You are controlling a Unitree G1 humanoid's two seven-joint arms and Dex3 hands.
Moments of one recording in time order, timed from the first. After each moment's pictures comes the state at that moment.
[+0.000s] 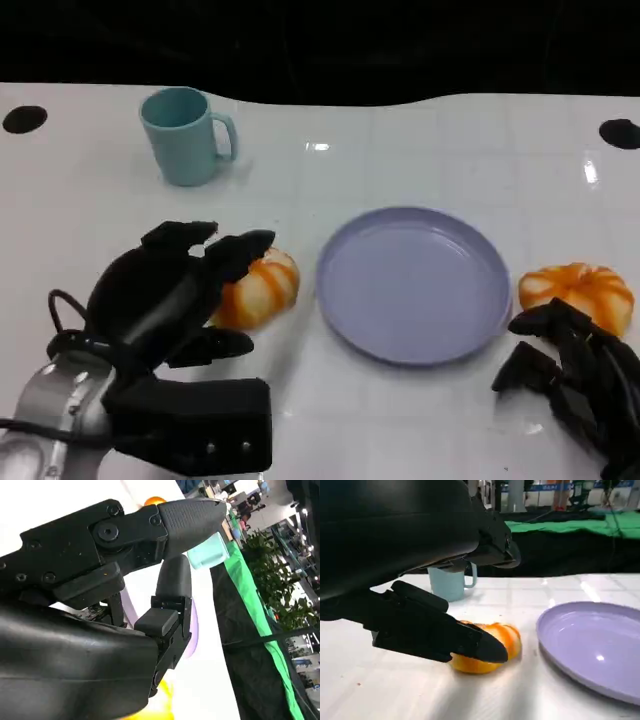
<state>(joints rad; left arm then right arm) -0.18 0.32 -0.23 -0.02 0.89 -0.08 -0.12 -0.22 -0.02 -0.25 0.75 0.38 -0.26 0.66</state>
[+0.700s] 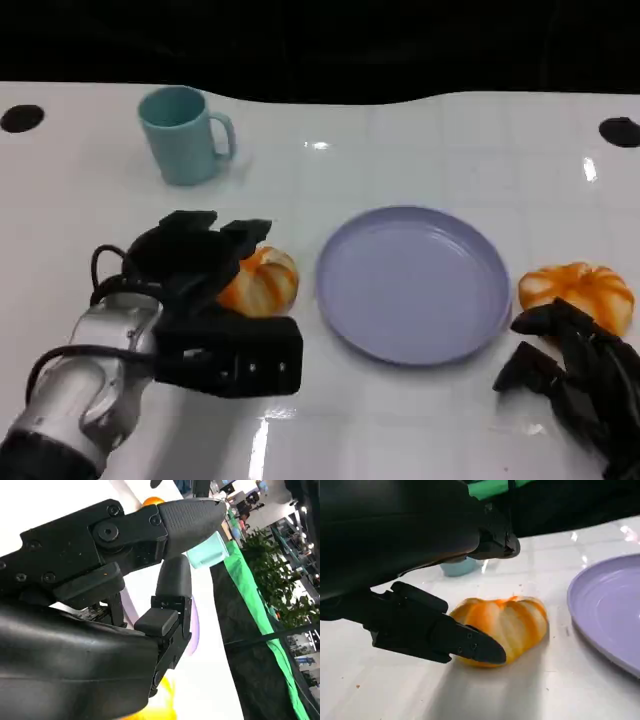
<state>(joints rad) -0.49 0.27 -0.41 0.43 0.88 0.03 -0.13 -0.19 -0.02 -0.25 0.69 0.38 -0.20 0.65</state>
